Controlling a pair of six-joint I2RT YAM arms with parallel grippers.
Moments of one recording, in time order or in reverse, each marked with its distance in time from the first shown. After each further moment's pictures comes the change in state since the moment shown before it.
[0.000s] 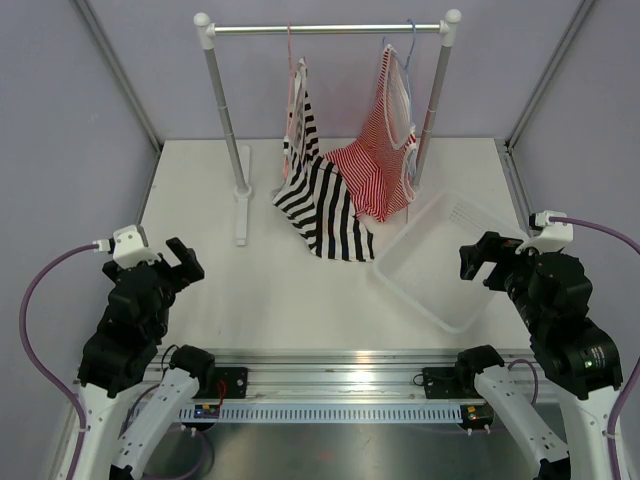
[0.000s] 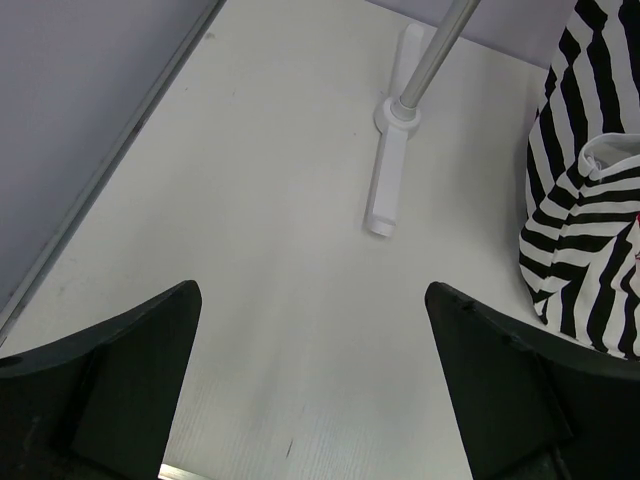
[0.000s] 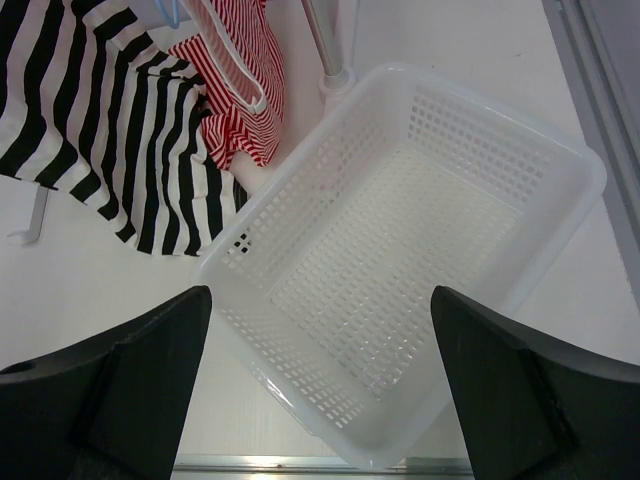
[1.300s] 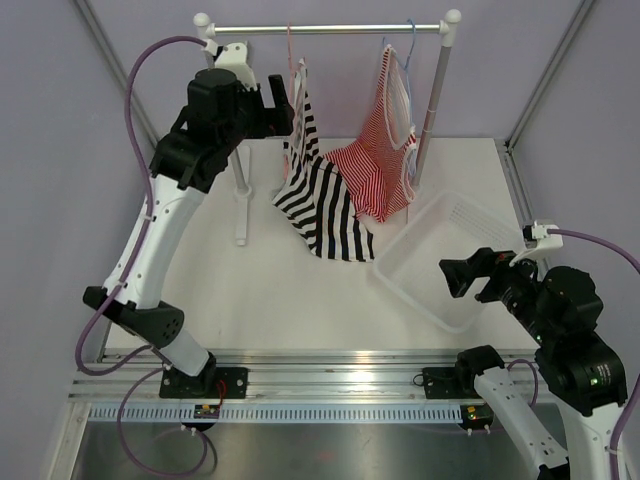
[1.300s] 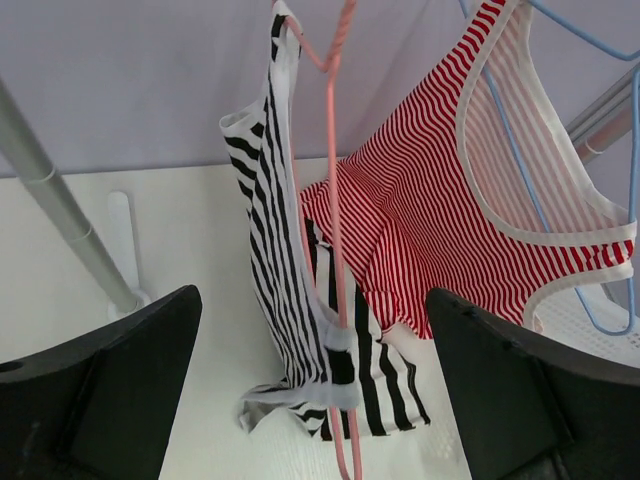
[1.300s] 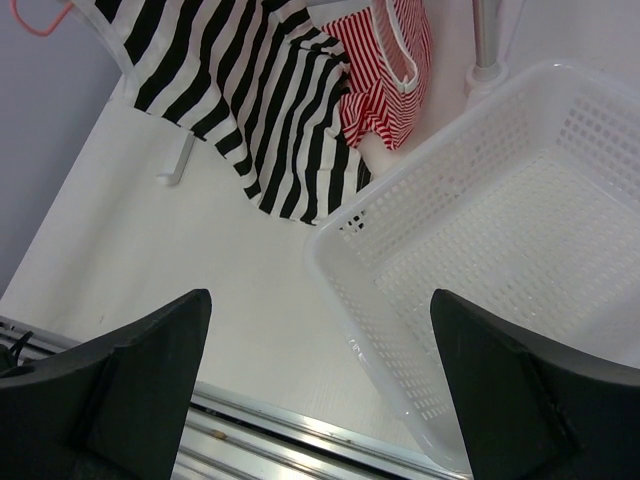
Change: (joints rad) left arm -0.110 1.189 1.173 0.091 0.389 0.089; right arm 0.000 -0.065 -0.008 0.027 -0.293 0.034
